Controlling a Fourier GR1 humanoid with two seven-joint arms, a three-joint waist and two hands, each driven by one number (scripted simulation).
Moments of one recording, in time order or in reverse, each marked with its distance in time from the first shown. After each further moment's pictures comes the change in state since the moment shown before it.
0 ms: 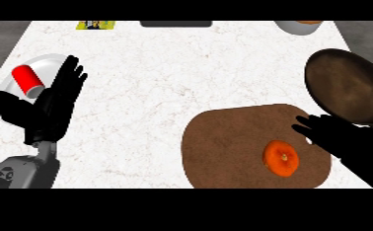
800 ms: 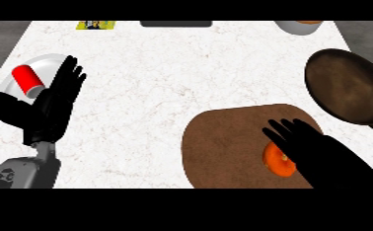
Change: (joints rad) left arm 0.008 -0.054 0.062 -0.007 -0.059 -0.063 0.018; right arm -0.044 0.264 0.182 -0.042 0.268 0.087 0.197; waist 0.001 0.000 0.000
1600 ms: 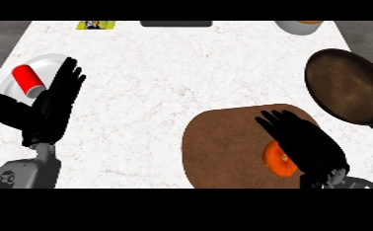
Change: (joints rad) left arm 0.010 -0.048 0.055 -0.003 -0.052 -0.059 0.009; right arm -0.055 0.092 0.008 0.272 0.187 -0.065 -0.141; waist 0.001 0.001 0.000
